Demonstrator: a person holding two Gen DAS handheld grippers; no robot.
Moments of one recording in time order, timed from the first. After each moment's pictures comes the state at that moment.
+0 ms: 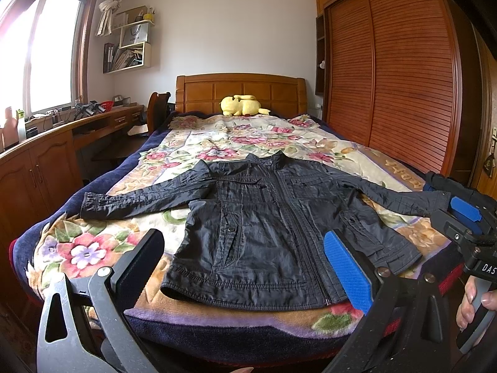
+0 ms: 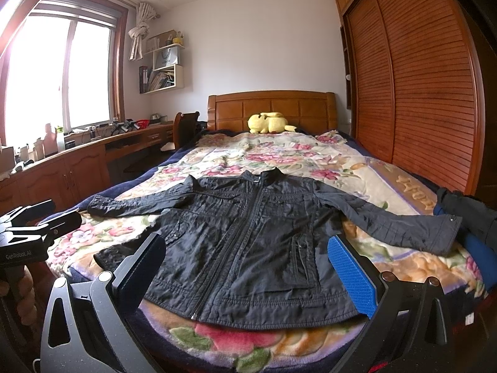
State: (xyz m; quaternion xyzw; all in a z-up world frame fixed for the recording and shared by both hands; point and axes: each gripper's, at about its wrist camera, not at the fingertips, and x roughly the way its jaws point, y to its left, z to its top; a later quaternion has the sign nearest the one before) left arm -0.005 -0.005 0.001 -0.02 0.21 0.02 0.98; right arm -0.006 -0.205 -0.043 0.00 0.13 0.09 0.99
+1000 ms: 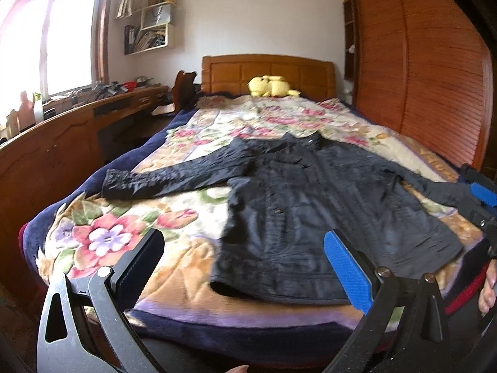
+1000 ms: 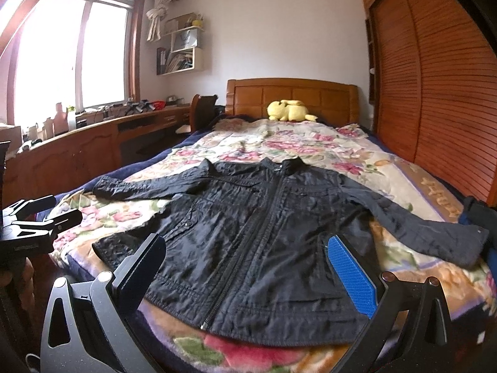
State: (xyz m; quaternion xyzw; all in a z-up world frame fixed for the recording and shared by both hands) left arm 0.027 0.056 -0.041 -0.02 0.25 0.08 0.96; right arm 0.048 -0.178 -0.053 -0.03 0.17 0.13 0.98
